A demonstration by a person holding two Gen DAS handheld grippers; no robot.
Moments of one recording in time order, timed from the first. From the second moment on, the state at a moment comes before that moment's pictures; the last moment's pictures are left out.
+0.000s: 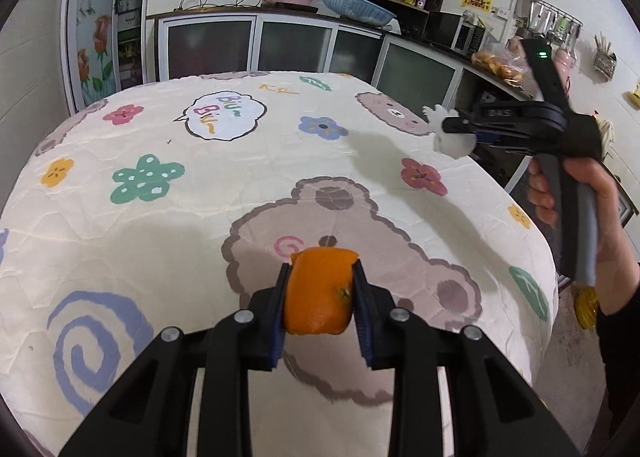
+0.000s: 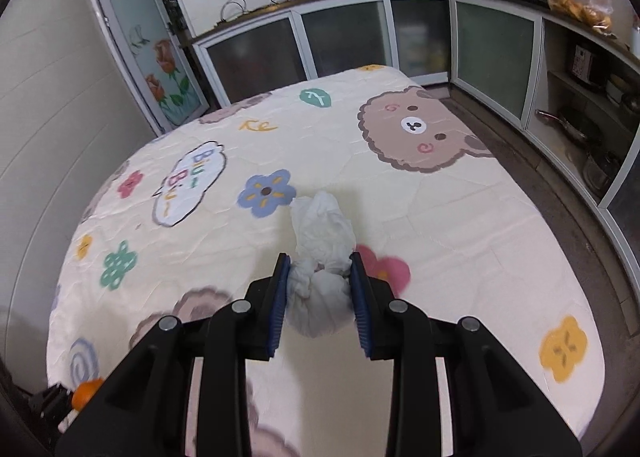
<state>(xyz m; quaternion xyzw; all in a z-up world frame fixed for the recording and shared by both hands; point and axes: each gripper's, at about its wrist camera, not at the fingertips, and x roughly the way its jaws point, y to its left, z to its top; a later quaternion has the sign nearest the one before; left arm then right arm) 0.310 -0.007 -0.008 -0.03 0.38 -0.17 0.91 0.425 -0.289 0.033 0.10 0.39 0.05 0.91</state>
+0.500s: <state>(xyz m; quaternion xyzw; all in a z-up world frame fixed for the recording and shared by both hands) 0.239 -0.051 0.006 -0.02 0.37 -0.23 0.90 0.270 -0.327 0.047 0.11 0.37 0.04 0.92</state>
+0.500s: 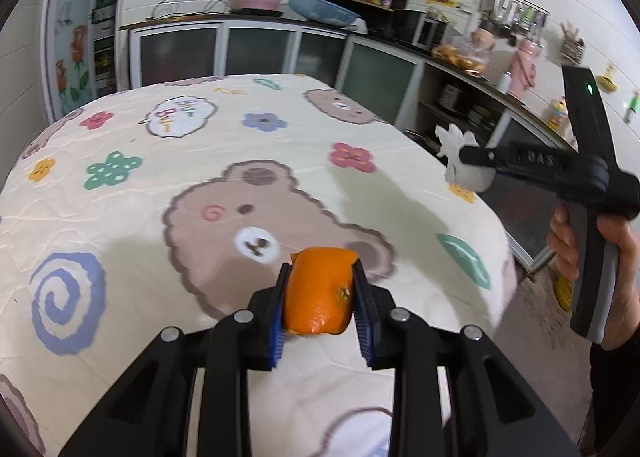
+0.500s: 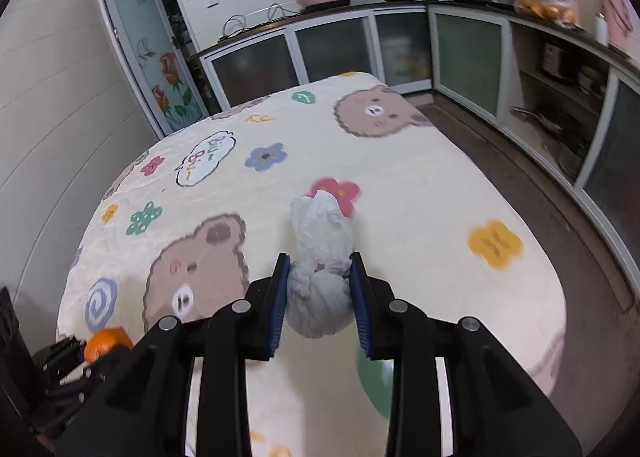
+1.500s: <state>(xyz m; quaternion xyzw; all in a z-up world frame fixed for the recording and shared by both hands) 0.065 -0.303 0.016 0.12 0.36 -0.51 0.77 -0.117 -0.471 0.015 0.17 0.35 -0.22 0.89</state>
